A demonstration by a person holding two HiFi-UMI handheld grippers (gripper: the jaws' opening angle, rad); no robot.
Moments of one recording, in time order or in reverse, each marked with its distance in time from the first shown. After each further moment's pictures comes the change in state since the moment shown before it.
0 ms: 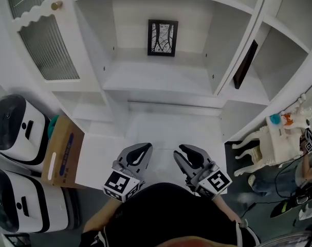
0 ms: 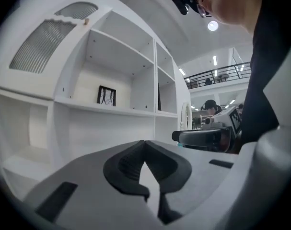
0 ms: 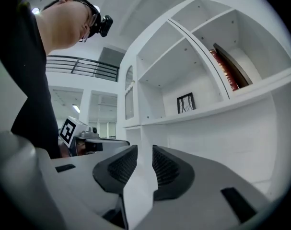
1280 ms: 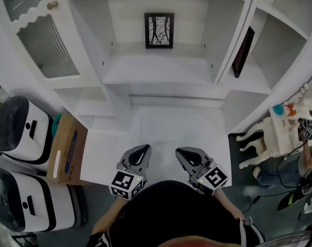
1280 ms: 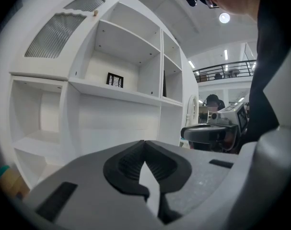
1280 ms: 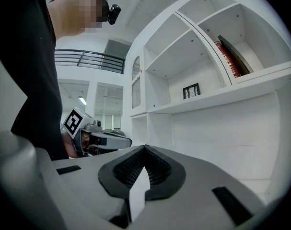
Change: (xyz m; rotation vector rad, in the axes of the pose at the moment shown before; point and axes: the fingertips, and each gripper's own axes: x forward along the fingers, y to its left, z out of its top) left arm -0.014 -0.002 -0.054 -0.051 0.101 0.082; right arm -0.013 0.014 -0.051 -0.057 0.077 0.054
